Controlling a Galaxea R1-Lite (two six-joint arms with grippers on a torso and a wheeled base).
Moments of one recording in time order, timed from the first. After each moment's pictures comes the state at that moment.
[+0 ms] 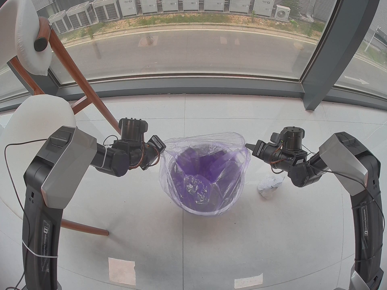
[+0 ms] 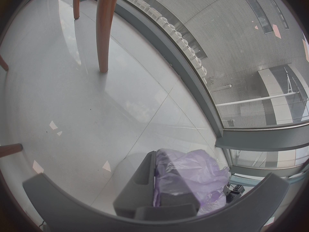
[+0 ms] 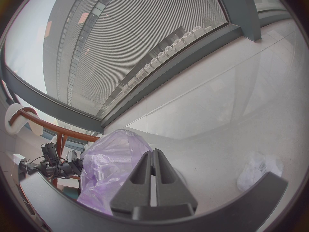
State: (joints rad) left arm -0.29 2.48 -1.65 -0.36 -0.11 -0.91; right arm 0.23 2.52 -1.47 -0.79 0.36 0.55
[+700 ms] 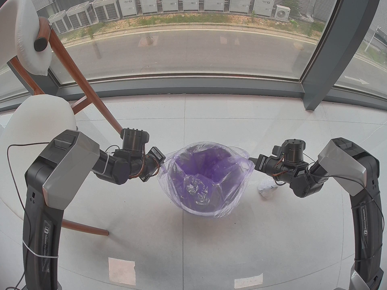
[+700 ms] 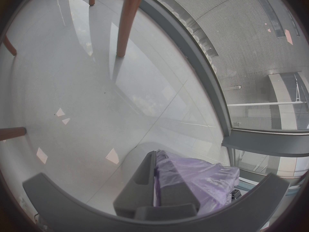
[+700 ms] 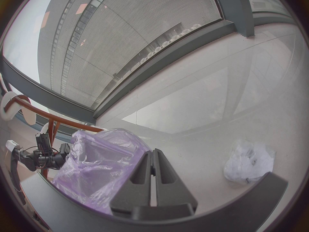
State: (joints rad) left arm -0.29 2.49 -1.57 -0.36 -0.11 -0.98; right arm 0.21 2.53 -1.34 -0.85 0.34 0.48
